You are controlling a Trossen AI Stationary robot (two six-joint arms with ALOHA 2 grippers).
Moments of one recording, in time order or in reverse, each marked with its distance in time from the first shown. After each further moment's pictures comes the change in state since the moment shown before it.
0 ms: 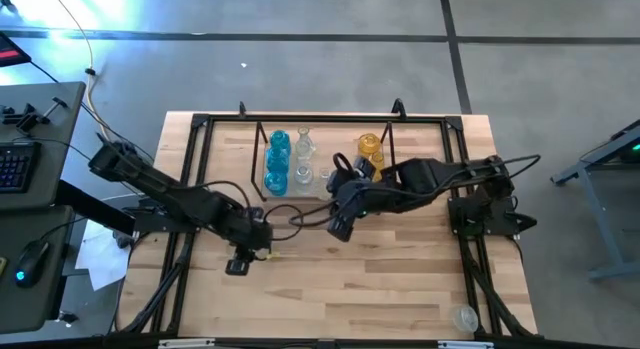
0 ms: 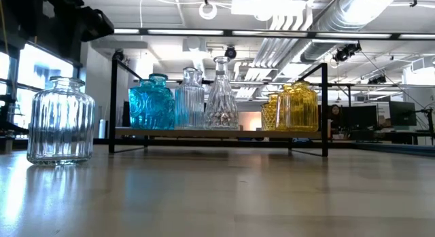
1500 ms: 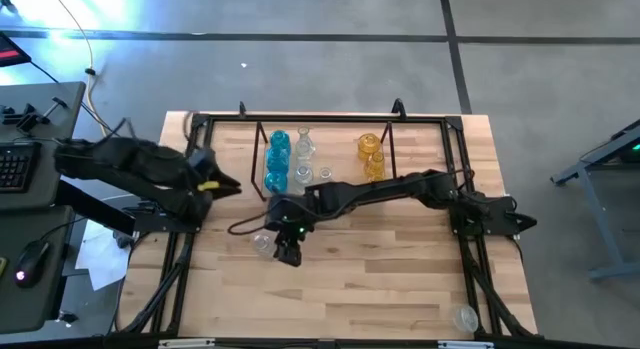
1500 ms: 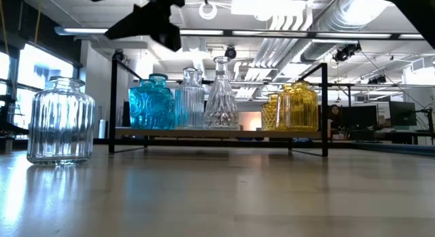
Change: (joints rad) left arm 0.171 -0.595 0.056 -0.015 -0.300 -0.282; right arm -0.137 0.447 -0.005 0.515 -0.748 -0.157
